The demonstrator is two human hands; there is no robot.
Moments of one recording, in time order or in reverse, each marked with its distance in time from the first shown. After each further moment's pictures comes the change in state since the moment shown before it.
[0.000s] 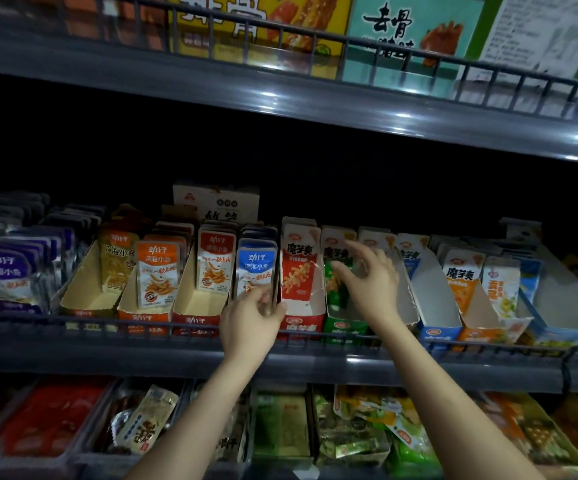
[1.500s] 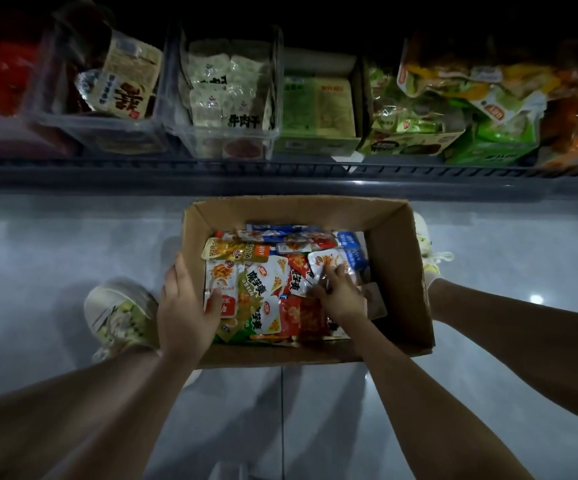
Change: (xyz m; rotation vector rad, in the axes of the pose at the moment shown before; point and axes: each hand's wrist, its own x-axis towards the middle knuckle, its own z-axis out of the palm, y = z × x) left_hand -0.327 -0.331 0.019 0.513 -0.345 -0.370; right_hand -0.484 0.204 0.156 -0.380 -1.147 0.630
